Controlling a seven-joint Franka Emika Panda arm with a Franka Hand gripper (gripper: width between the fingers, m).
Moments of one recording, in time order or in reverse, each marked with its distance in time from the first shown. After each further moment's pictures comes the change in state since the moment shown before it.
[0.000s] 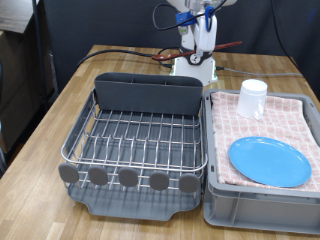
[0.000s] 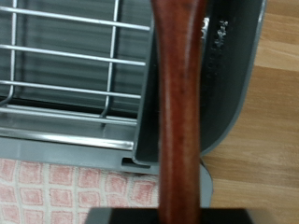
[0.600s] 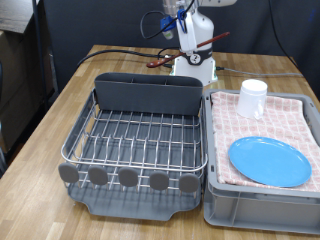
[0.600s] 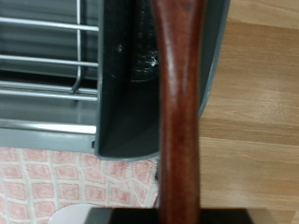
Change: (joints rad) arm 0.017 0.008 -0.212 -0.006 0.150 -0.061 -0.236
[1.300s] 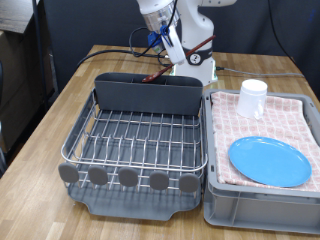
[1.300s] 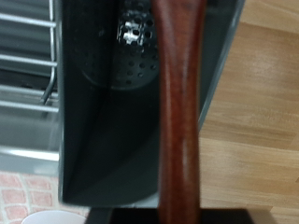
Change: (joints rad) arm 0.030 0.122 -0.171 0.024 0.081 -0.002 -0.267
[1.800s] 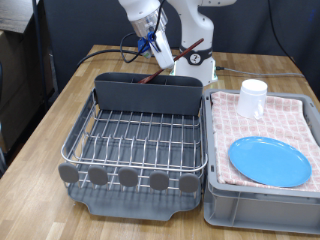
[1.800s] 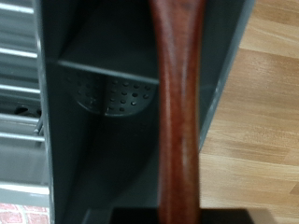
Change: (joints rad) arm 0.000 0.061 -0.070 0.027 0.010 0.000 -0.086
